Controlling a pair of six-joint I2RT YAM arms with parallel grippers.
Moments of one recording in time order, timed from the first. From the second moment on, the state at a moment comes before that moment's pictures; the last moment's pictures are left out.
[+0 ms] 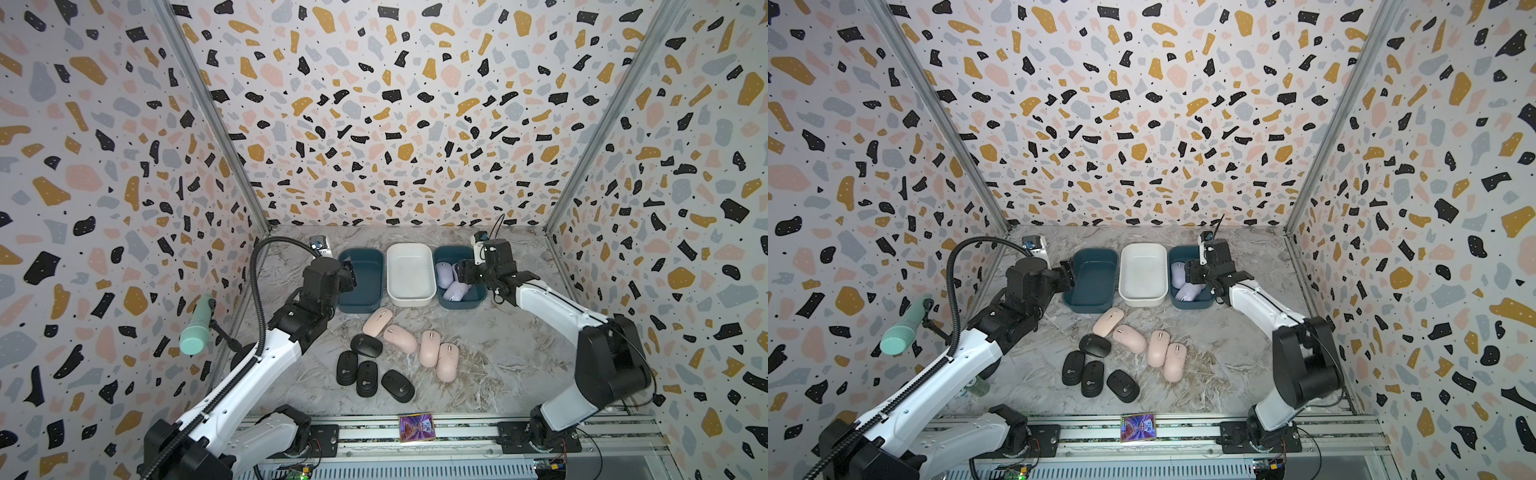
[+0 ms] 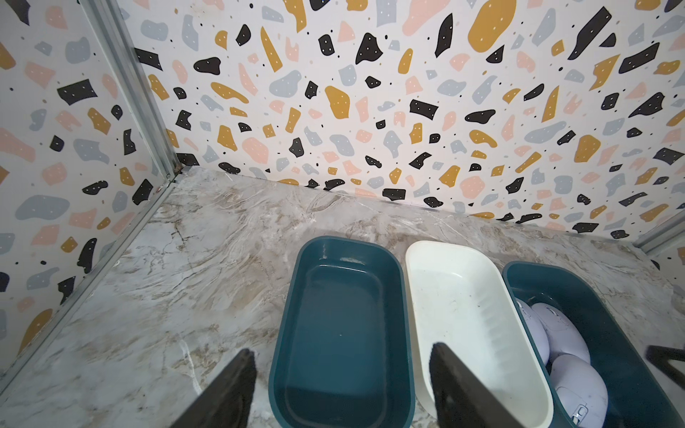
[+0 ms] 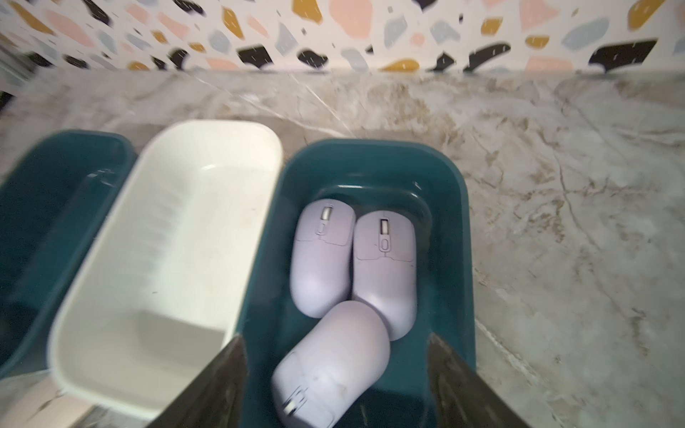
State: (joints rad) left arm -0.46 1.07 0.93 -0.25 -0.42 -0.34; right arm 0.38 1.50 1.07 -0.18 -0.03 0.18
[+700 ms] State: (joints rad) left arm -0.46 1.10 0.86 -0.16 -0.40 -0.34; right arm 1.01 1.12 0.67 -0.62 0.20 0.78
